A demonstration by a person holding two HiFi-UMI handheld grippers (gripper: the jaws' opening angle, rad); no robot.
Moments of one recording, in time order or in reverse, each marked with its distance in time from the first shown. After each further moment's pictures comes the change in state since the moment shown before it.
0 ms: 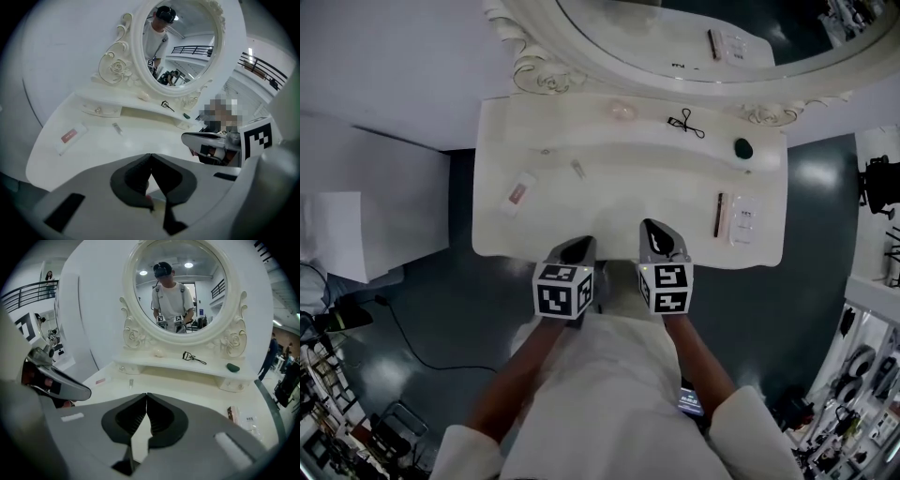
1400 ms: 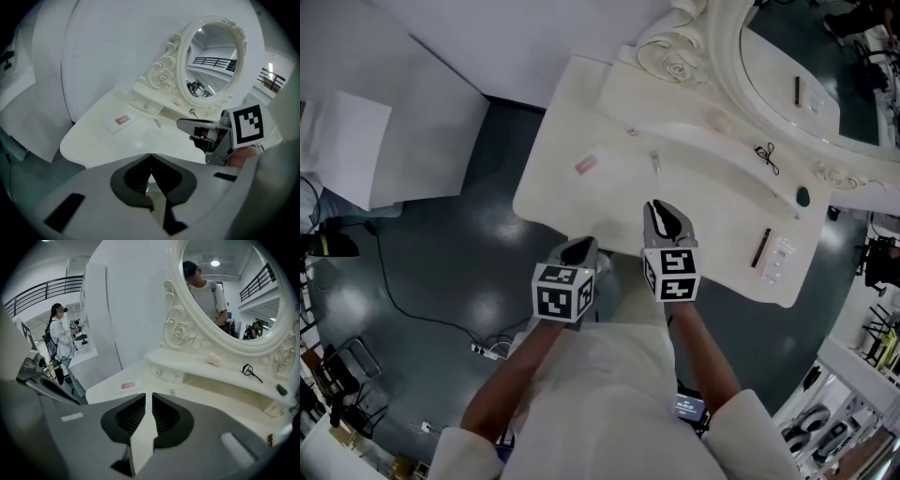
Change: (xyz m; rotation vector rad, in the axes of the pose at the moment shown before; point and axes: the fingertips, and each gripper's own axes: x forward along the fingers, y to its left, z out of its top) left arm -0.065 0.116 -0.057 -0.221 -0.079 0.125; right arm 0.076 0.139 0.025 -0.204 0.012 0.220
